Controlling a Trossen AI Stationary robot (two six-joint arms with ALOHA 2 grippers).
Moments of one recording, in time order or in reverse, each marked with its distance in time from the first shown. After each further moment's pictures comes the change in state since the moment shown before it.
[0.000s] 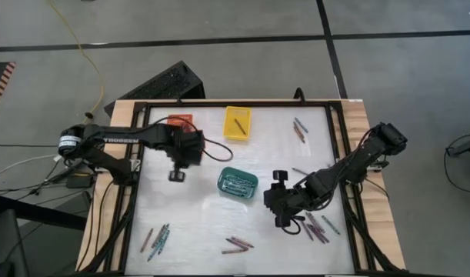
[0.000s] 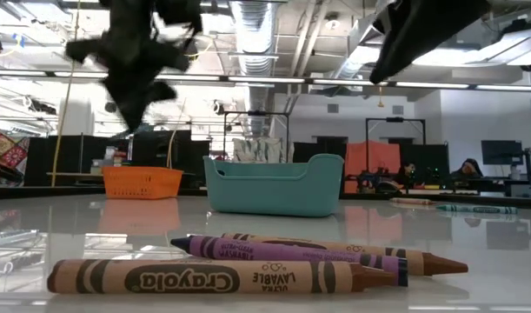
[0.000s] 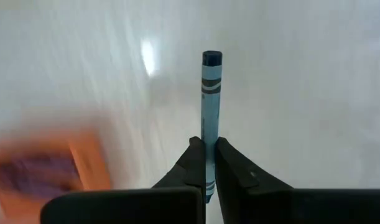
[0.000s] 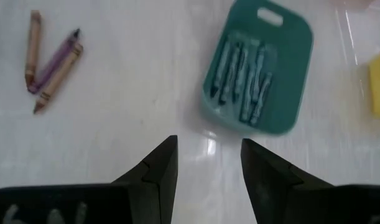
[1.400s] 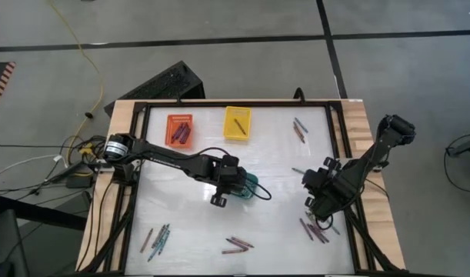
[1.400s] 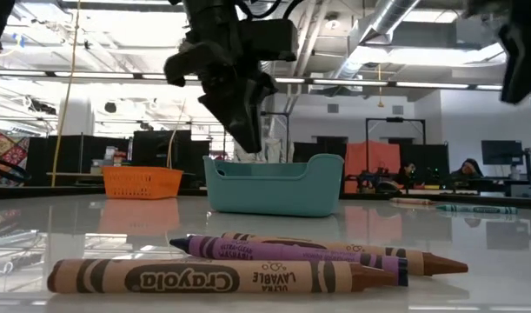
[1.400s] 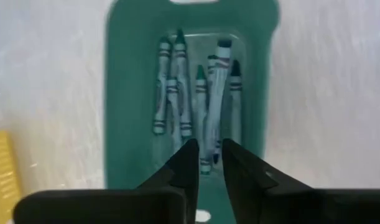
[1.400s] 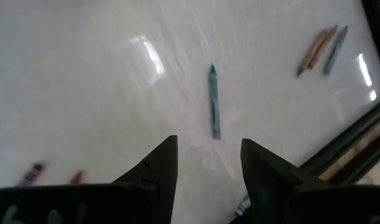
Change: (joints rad) left arm -0.280 0.491 0.350 0.344 -0.179 -0.075; right arm 0.203 -0.186 -0.111 -0.793 0.033 0.871
